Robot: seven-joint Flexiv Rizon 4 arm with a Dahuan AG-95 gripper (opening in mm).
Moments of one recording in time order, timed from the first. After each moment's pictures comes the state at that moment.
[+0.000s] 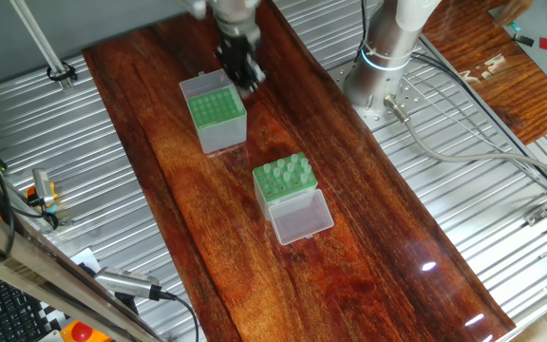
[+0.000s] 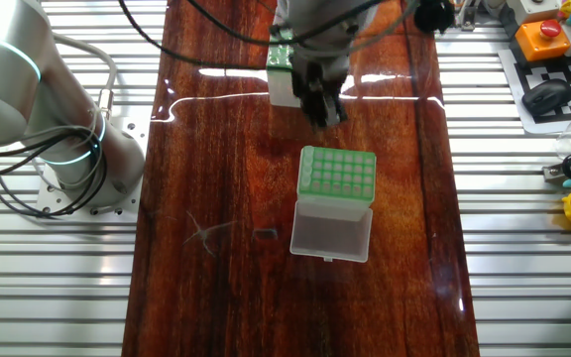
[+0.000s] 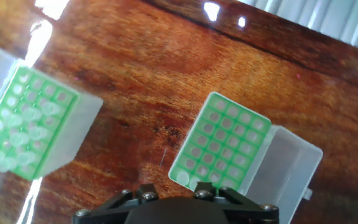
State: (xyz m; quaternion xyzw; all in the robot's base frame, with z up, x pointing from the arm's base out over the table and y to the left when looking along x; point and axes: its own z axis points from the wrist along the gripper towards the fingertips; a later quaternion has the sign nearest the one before) arm 0.403 0.026 0.224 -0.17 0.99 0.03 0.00
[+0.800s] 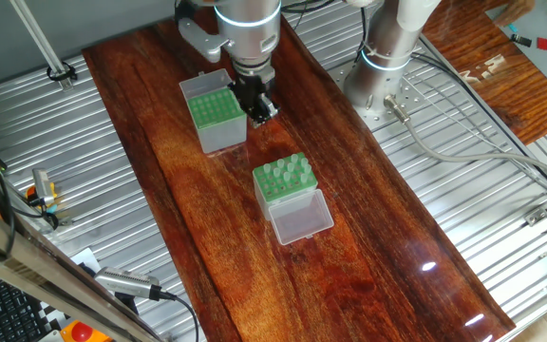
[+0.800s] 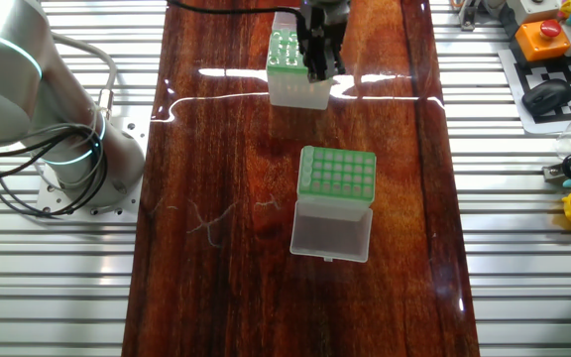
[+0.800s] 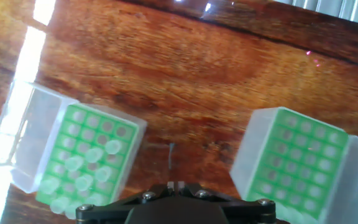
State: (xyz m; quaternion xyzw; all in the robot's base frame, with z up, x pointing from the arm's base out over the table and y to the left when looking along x) arm 0.408 0.085 0.205 -0.13 0.99 0.02 -0.02
